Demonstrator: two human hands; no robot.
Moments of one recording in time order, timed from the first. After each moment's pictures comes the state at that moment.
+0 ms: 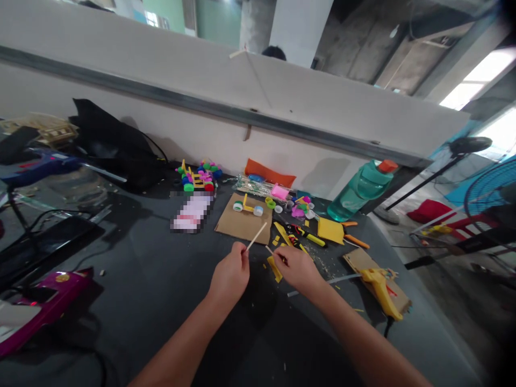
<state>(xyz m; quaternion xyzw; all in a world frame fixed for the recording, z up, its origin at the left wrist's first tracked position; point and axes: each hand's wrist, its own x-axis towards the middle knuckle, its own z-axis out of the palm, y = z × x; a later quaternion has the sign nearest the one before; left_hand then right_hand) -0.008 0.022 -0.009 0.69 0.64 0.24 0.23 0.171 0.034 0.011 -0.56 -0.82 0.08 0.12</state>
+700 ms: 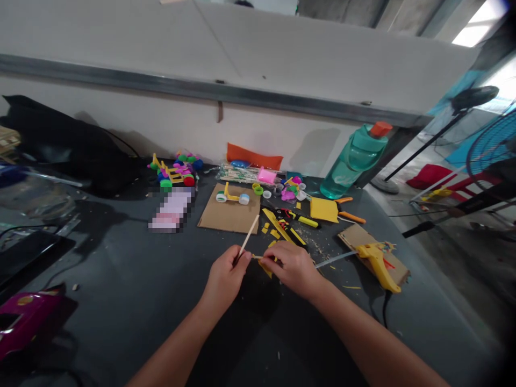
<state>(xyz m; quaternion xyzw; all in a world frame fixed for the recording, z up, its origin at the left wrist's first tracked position) 0.013 0.015 -0.009 0.63 0.57 0.34 0.41 0.193 0.016 -0.004 -0.48 -0.82 0.14 0.26</state>
